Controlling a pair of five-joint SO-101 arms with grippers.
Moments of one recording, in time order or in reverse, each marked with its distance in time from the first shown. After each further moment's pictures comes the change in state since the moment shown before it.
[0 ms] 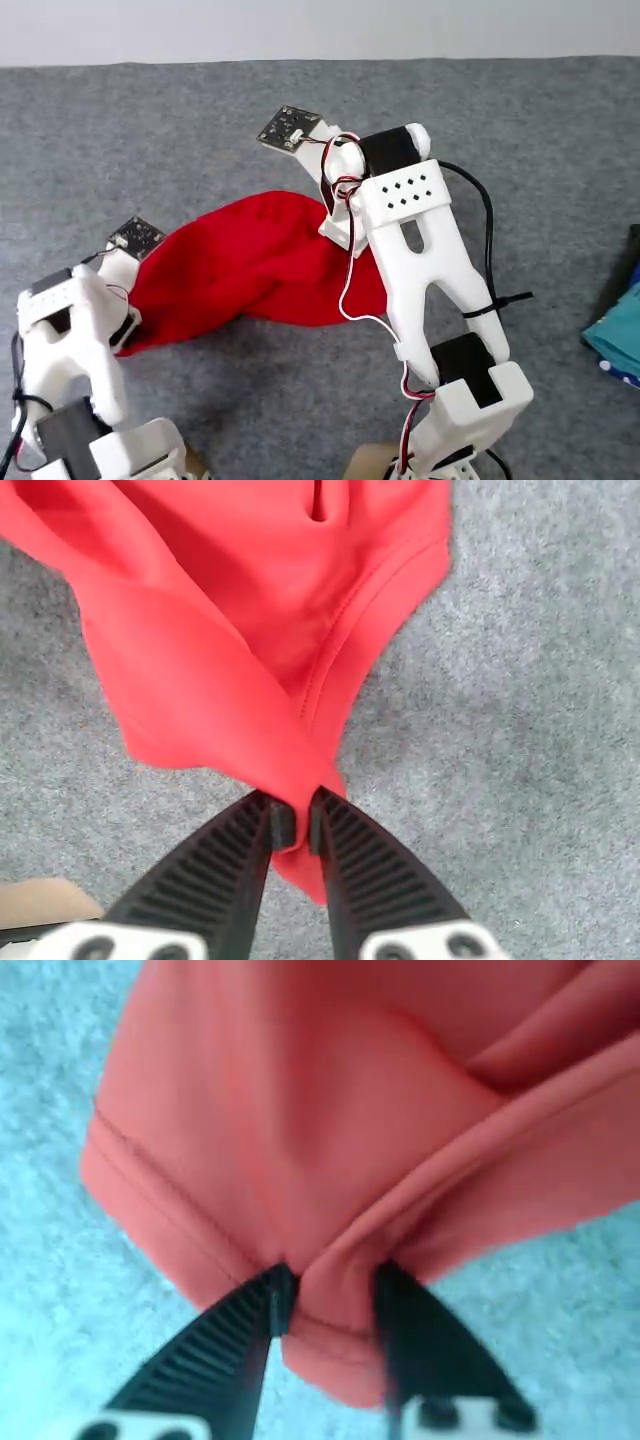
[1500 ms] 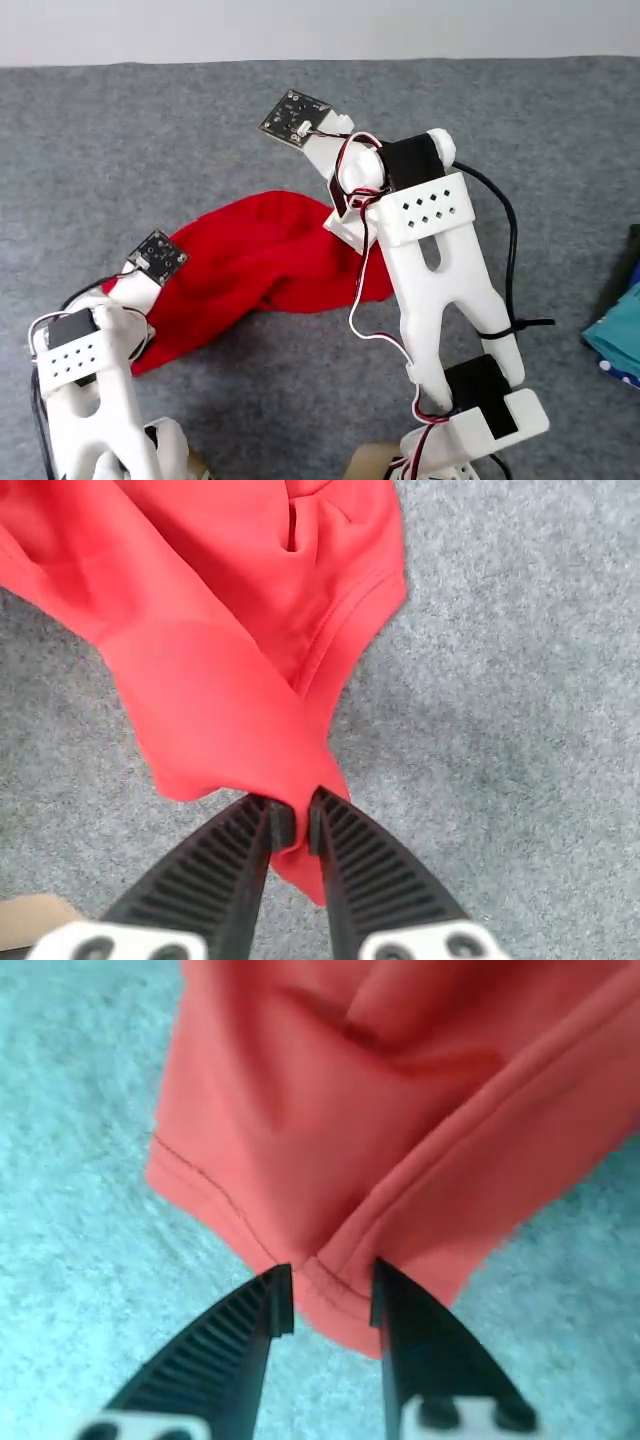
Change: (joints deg) left arm 4.6 -31.2 16.9 0.9 0.0; right arm 0.1 -7.6 0.0 0.0 0.0
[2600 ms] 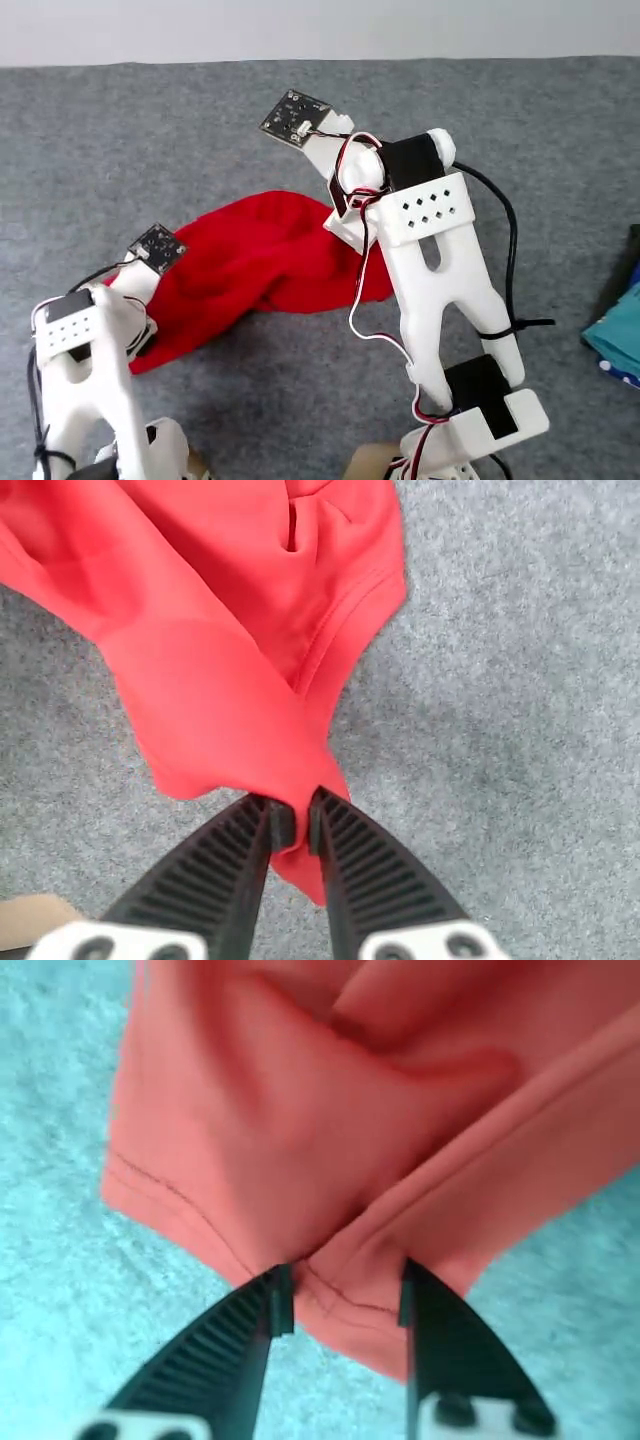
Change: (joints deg) left arm 0.2 12.0 -4.8 -1.2 0.0; right arm 0.0 0.0 0.0 0.0 0.0
